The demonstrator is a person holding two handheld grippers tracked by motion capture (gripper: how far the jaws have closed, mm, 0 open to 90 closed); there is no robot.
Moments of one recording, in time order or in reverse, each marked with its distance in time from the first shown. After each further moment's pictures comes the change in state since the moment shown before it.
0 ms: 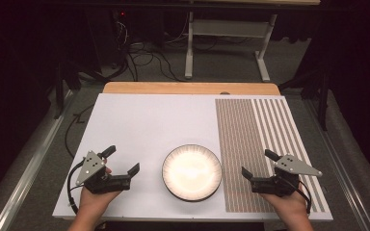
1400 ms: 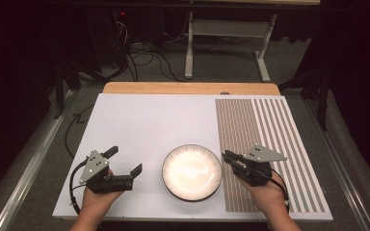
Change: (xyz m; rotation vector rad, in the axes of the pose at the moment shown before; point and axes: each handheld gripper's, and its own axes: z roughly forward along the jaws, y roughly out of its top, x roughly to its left) left arm -0.006 0.004 0.002 0.036 -0.006 0.001; right arm 0.040 0.030 0.048 0.114 0.107 -0.078
